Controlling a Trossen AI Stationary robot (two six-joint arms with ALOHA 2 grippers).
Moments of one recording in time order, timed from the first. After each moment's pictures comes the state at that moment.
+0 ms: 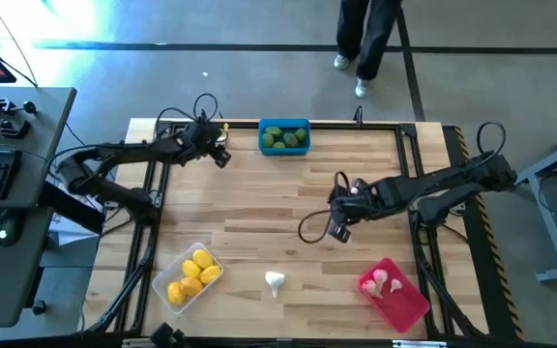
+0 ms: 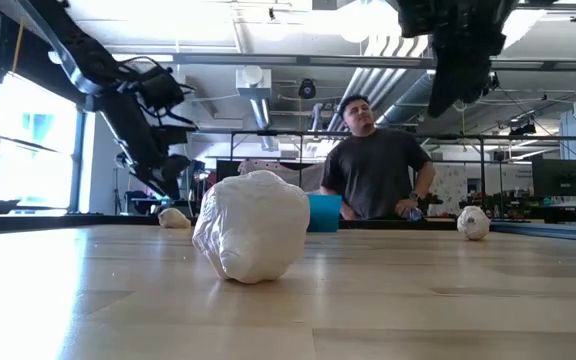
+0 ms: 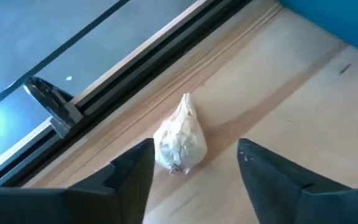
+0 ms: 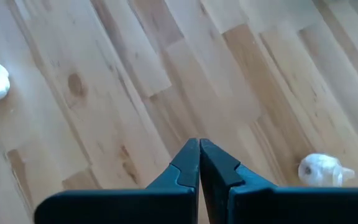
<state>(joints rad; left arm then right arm) 0.73 1.39 0.60 -0.05 -0.30 0.03 0.22 1.39 1.13 -0.93 0.28 0.64</state>
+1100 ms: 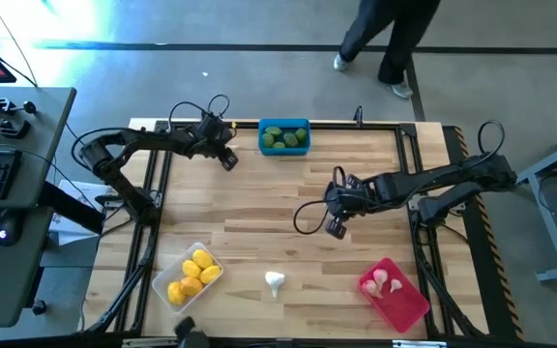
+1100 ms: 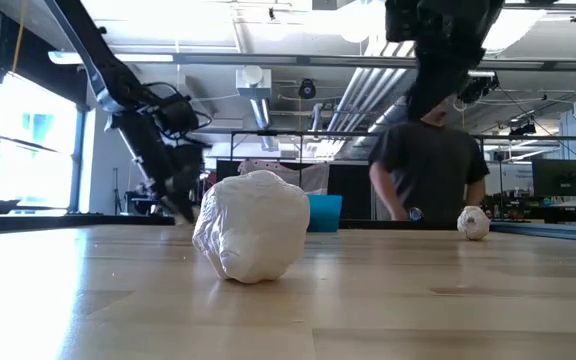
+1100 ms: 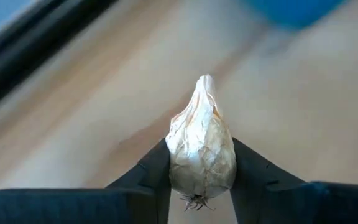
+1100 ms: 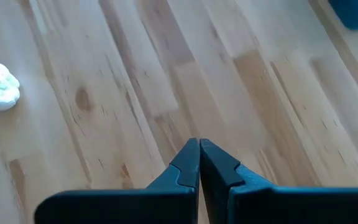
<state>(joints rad) 0.79 1.62 0.71 -0.07 0.01 0.06 0.16 1.39 1.09 -0.80 0.24 0.50</state>
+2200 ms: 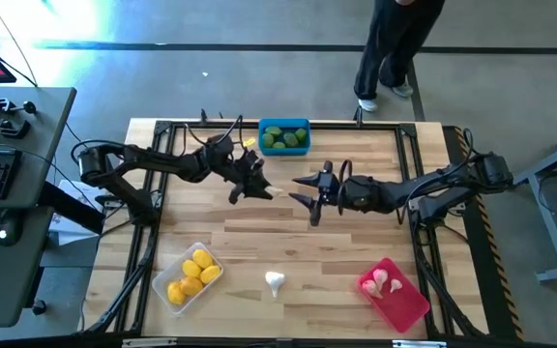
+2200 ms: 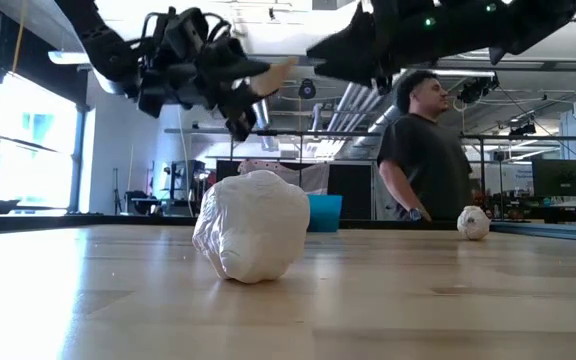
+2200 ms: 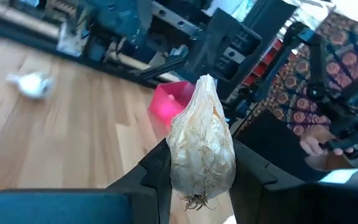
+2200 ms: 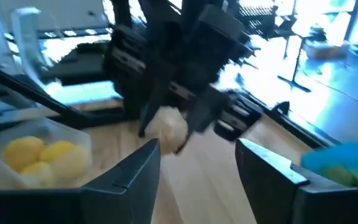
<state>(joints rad) 0.36 1.56 0.66 0.72 0.83 -0.38 0.07 1.42 0.67 0.65 0.30 0.07</state>
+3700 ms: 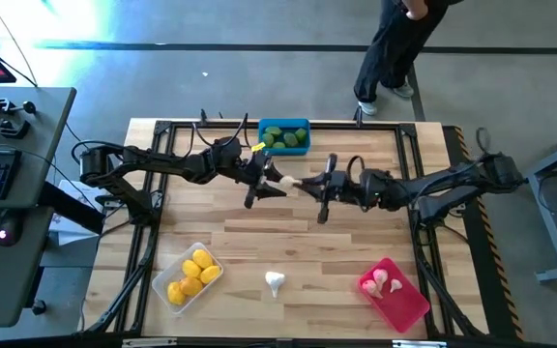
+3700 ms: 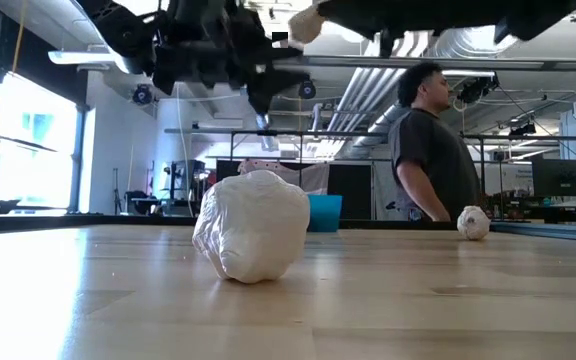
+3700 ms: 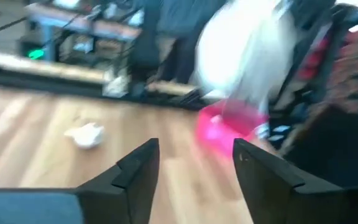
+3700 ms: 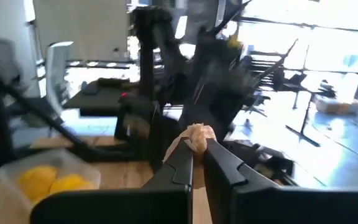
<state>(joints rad) 0.27 1.57 0.80 0.62 0.56 -0.17 0.07 1.33 0.67 0.73 0.23 -0.08</state>
